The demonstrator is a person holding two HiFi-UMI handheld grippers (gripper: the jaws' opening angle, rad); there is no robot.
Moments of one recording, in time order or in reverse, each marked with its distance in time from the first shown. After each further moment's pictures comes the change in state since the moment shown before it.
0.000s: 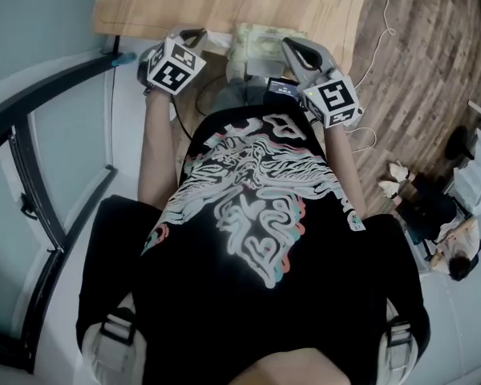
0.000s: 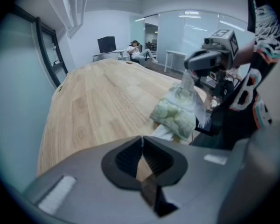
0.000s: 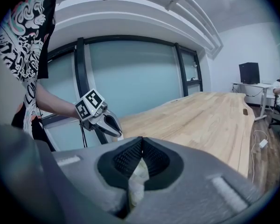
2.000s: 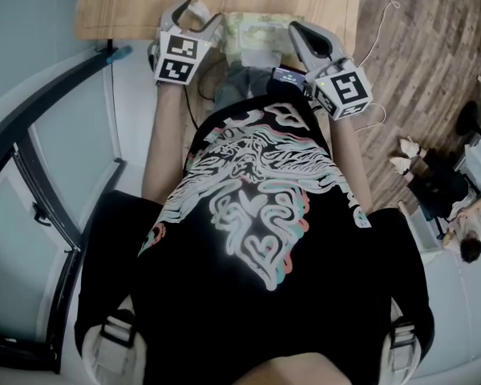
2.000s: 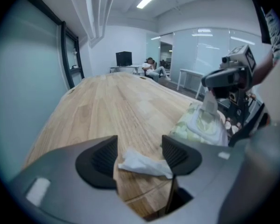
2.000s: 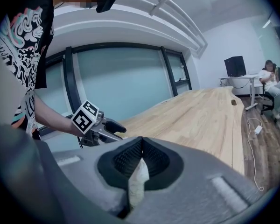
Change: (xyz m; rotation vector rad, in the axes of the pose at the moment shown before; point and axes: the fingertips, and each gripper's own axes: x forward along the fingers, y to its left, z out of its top) left arm 0.032 0.017 0.053 -0.138 -0.223 0.104; right arm -0.014 -0.036 -0.009 0.128 -0.062 -0.087
